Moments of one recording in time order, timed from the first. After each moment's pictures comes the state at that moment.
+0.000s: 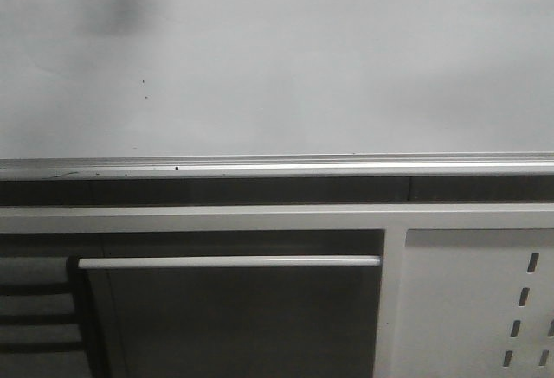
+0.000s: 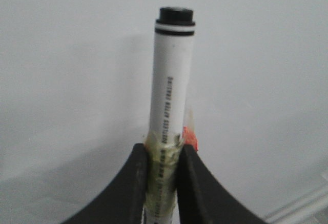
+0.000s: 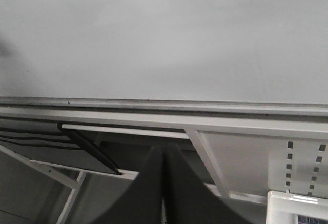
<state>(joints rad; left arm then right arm) -0.79 1.14 -0.75 -0.91 -0.31 0.91 0.04 0.57 -0.58 0.60 0.63 -0.34</state>
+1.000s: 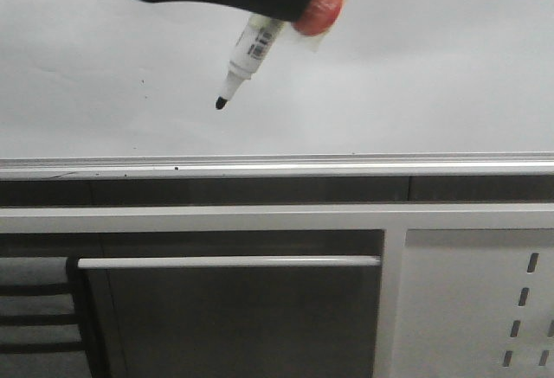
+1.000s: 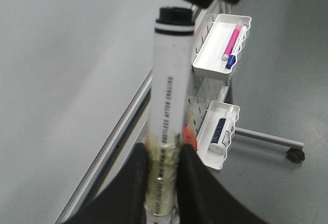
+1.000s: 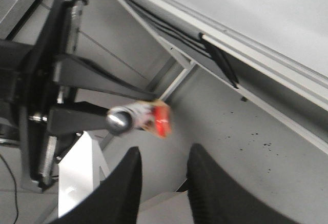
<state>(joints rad) -0.93 1.20 -0.83 -0.69 0.20 1.04 0.14 1.12 -1.10 0.90 1.18 -0.68</state>
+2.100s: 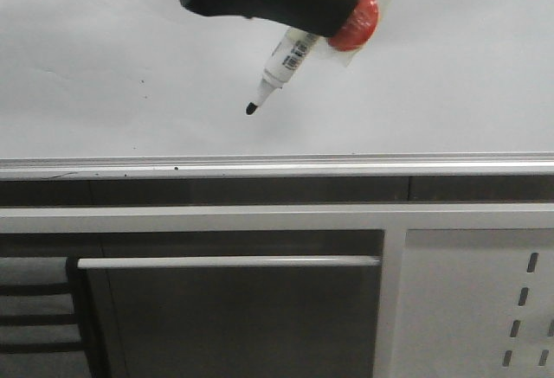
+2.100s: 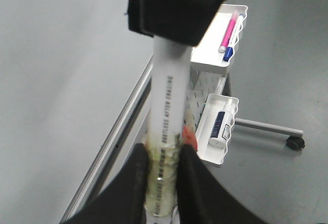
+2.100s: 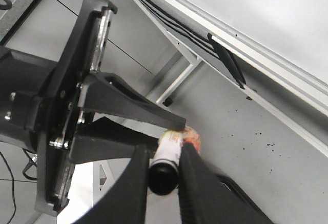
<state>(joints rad) -0.93 1.29 -0.89 -0.65 0.22 1.04 0.19 1.20 -1.14 0.90 1.16 -0.69</state>
